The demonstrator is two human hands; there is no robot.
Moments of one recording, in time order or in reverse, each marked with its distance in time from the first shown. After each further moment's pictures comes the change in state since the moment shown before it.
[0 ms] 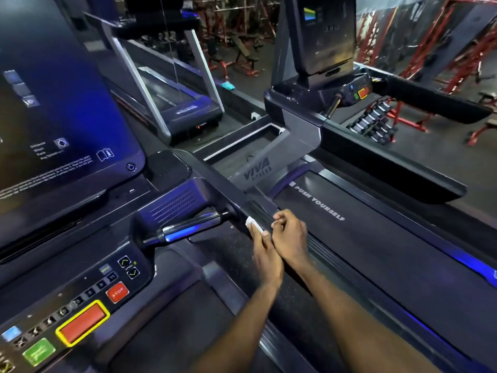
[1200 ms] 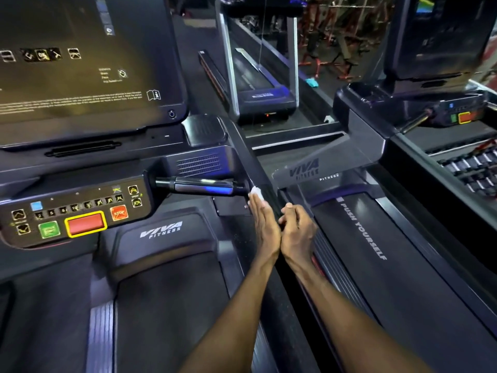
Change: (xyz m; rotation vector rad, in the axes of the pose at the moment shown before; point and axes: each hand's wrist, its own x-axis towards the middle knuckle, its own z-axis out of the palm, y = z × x) left_hand 0.043 -0.013 0.044 -0.080 0.278 0.197; right_hand 0.013 0.034 -0.008 0.379 -0.143 -0.157
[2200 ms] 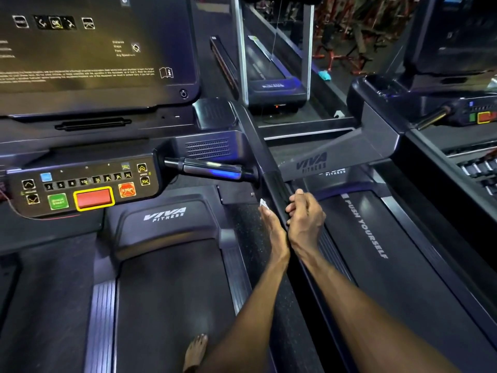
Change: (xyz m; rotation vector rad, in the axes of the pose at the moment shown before) left_hand -0.033 -0.040 0.013 -0.289 0.080 -0.313; right_hand 0.000 -0.002 0.001 0.021 0.020 0.000
